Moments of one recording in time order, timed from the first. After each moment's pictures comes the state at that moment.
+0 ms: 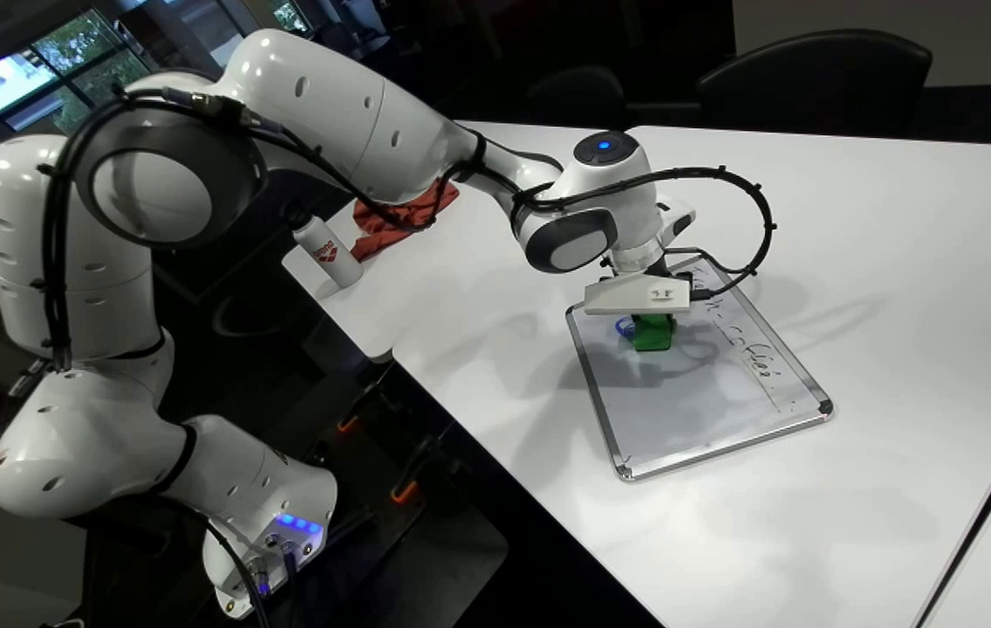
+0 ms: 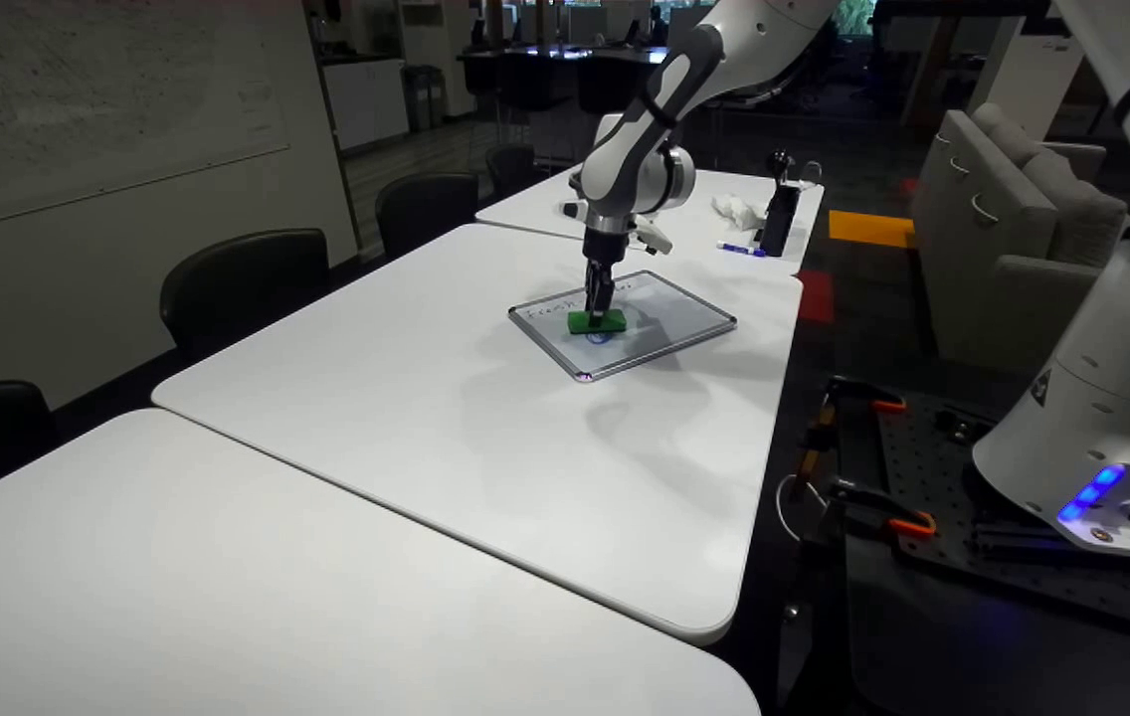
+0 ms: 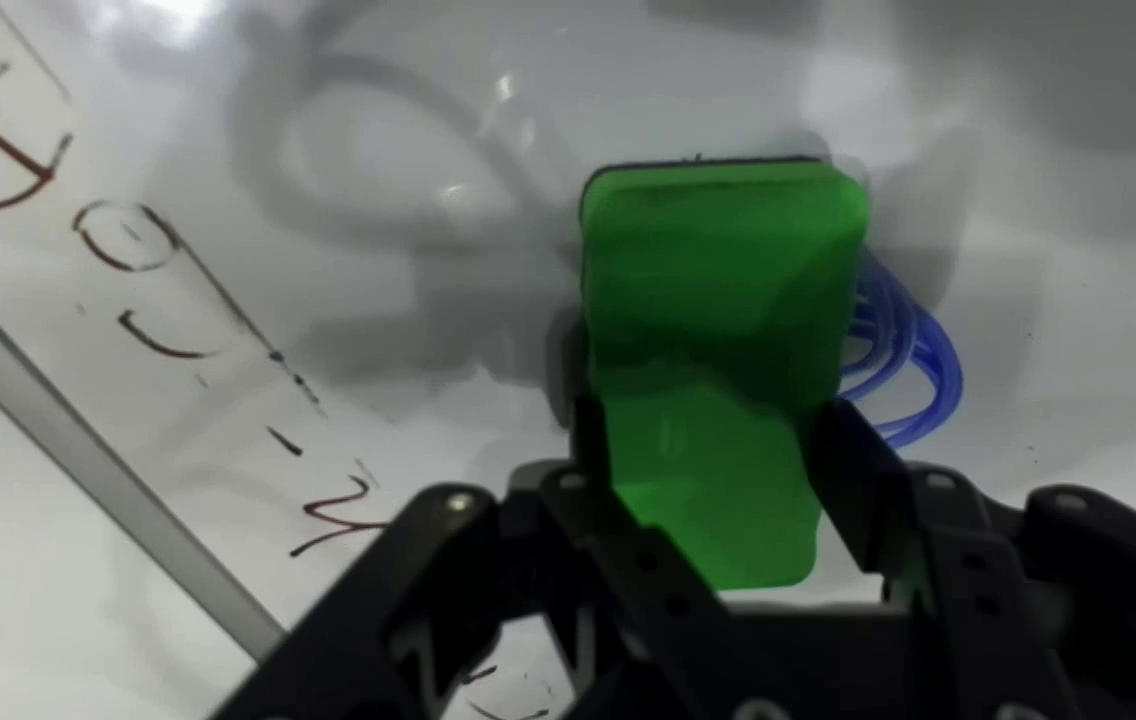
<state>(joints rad) -0.49 0.79 0.07 -1.80 0.14 2.64 -1.05</state>
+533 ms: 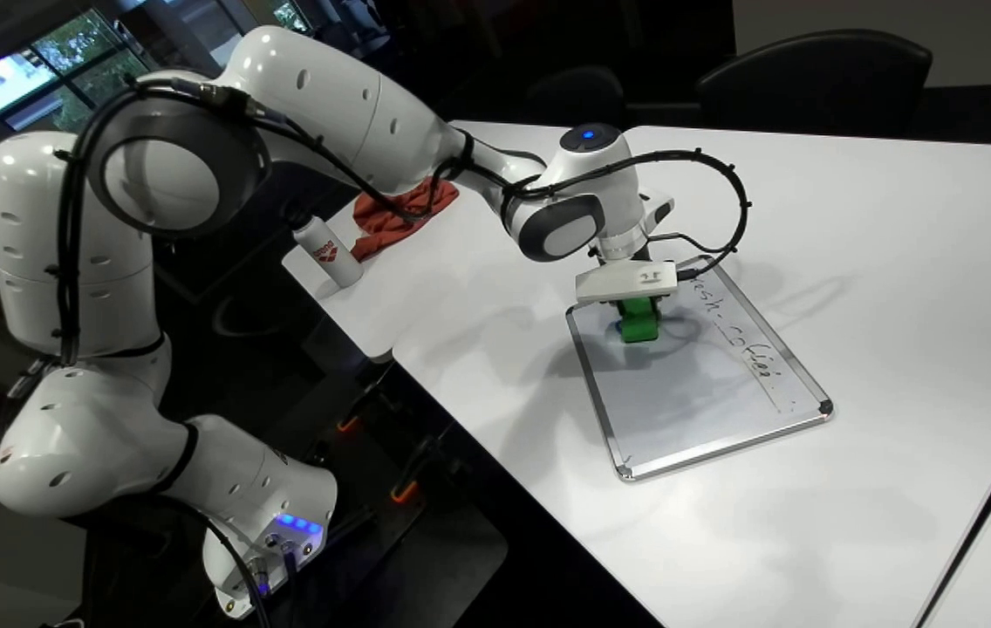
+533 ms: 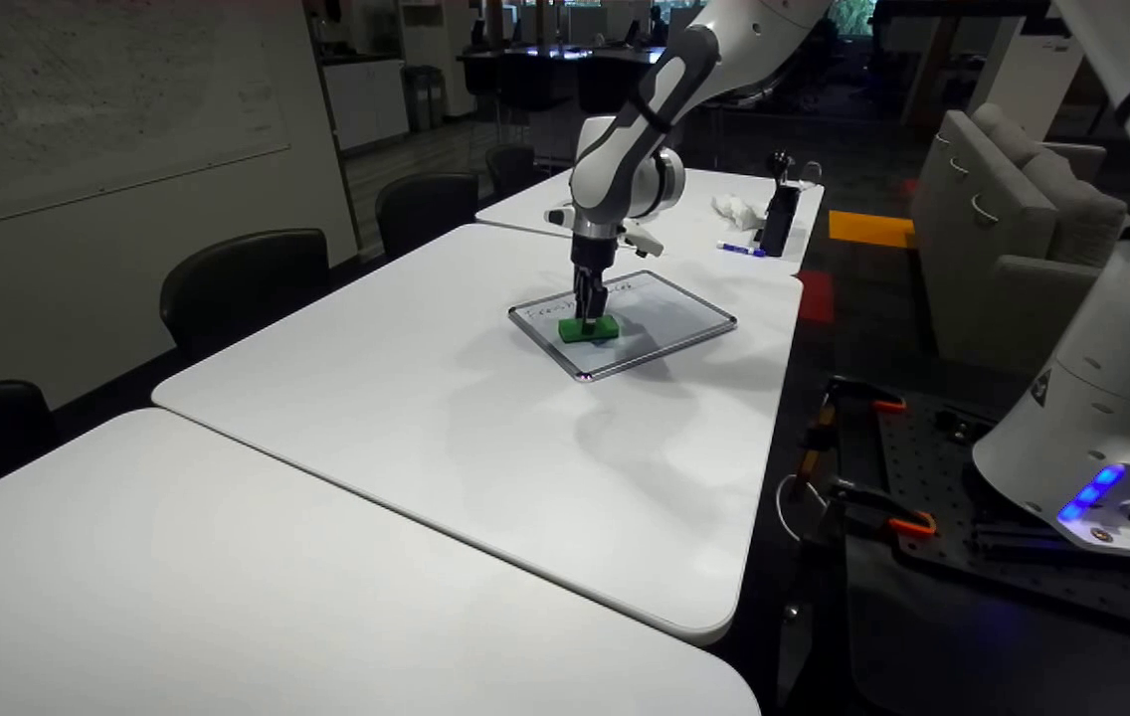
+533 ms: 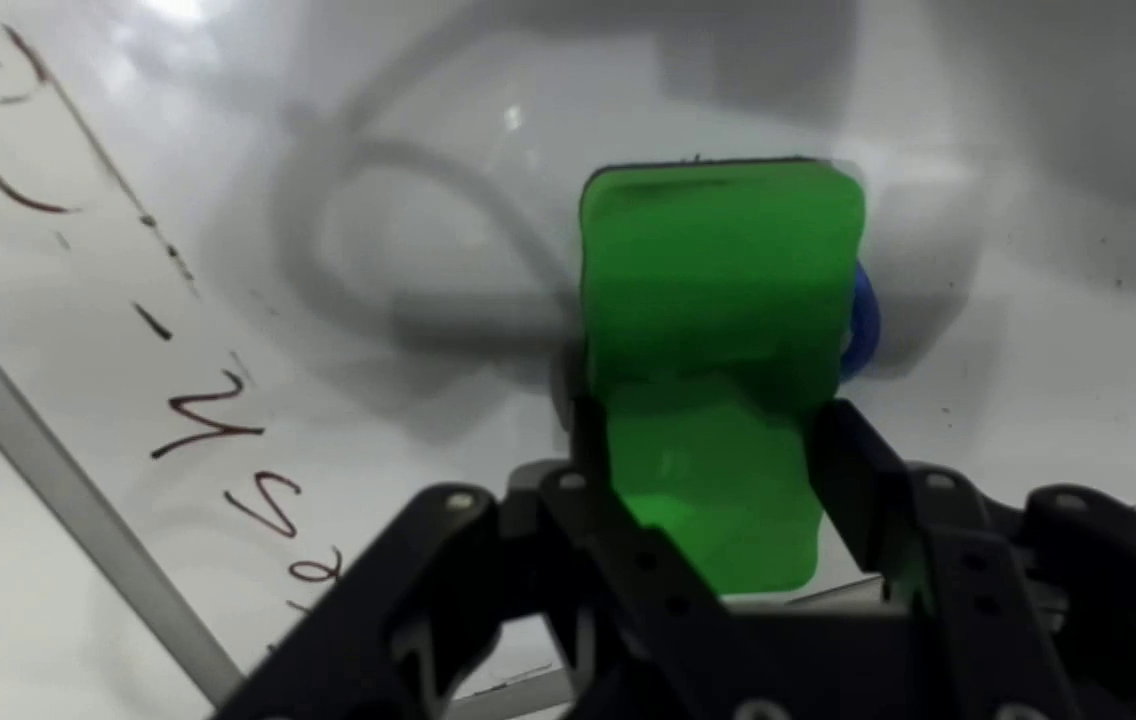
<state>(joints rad) -0.44 0.79 0.07 -1.80 0.08 2.62 -1.05</state>
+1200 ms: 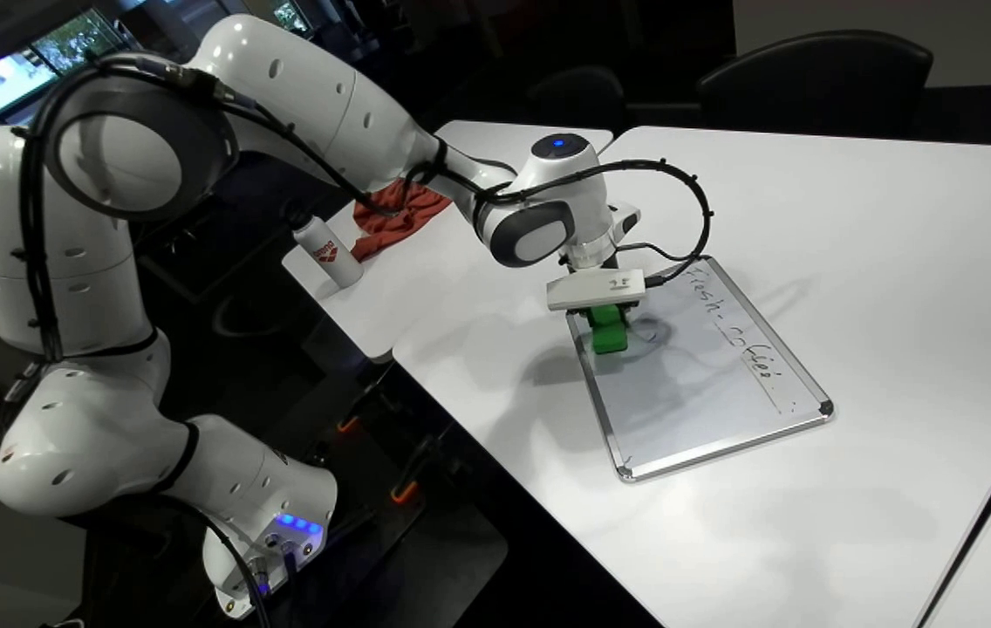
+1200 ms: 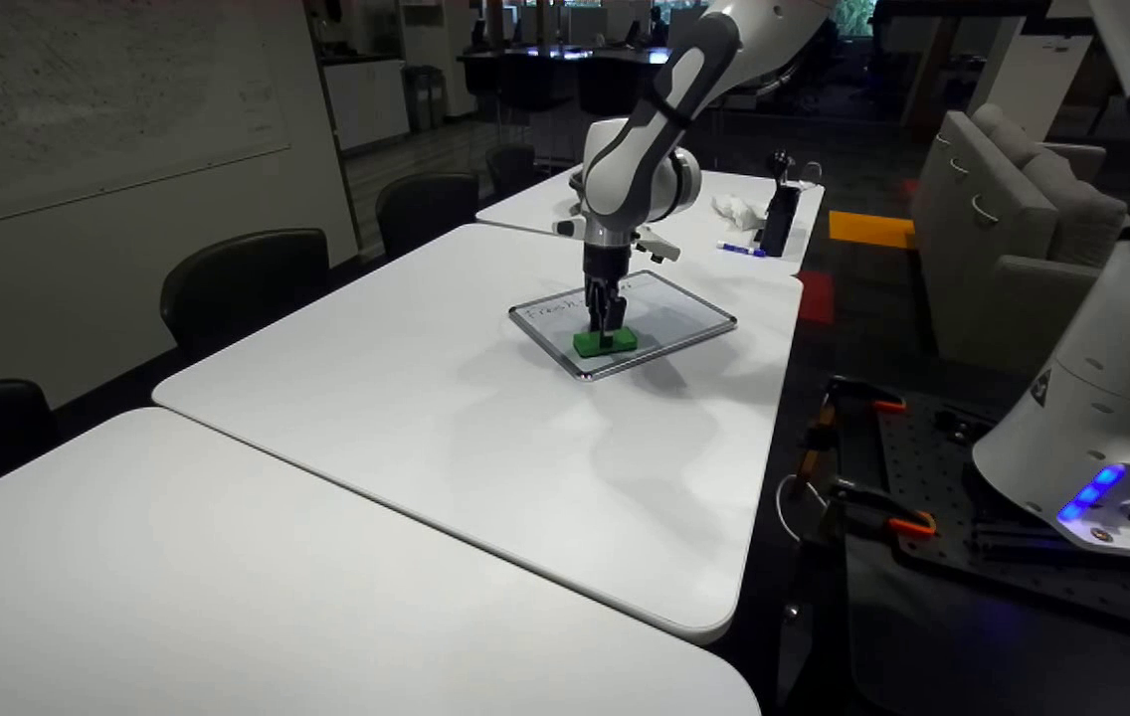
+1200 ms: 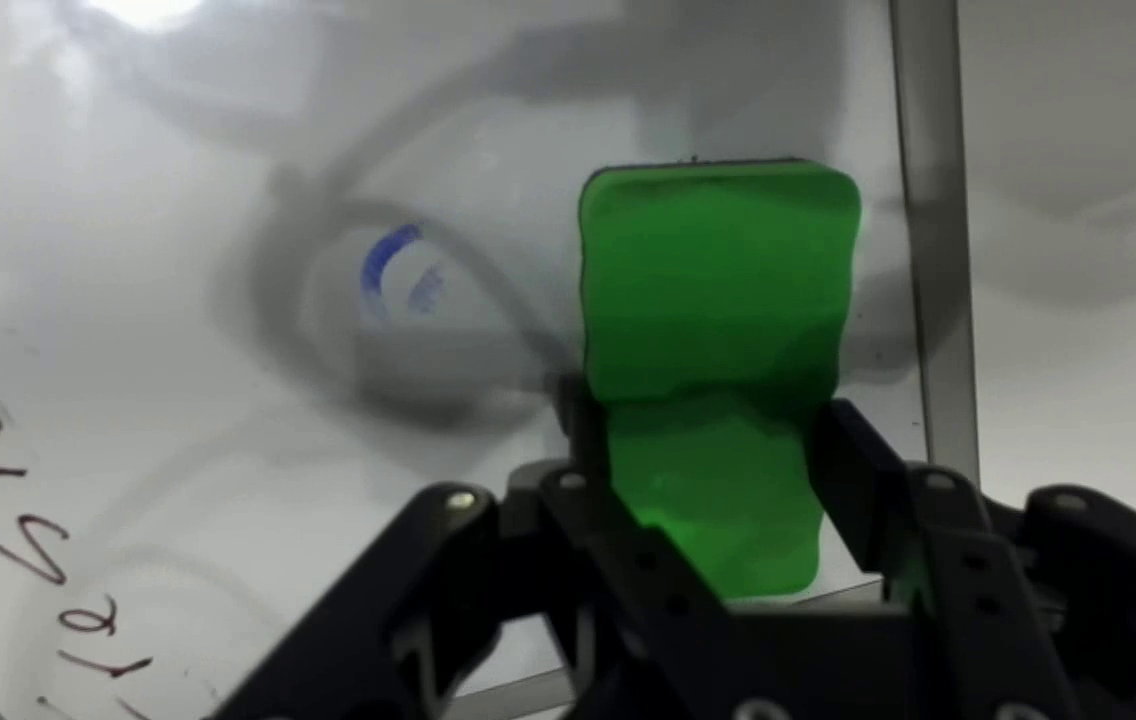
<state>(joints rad) -0.42 0.70 0.07 -1.95 0.06 2.62 -1.06</state>
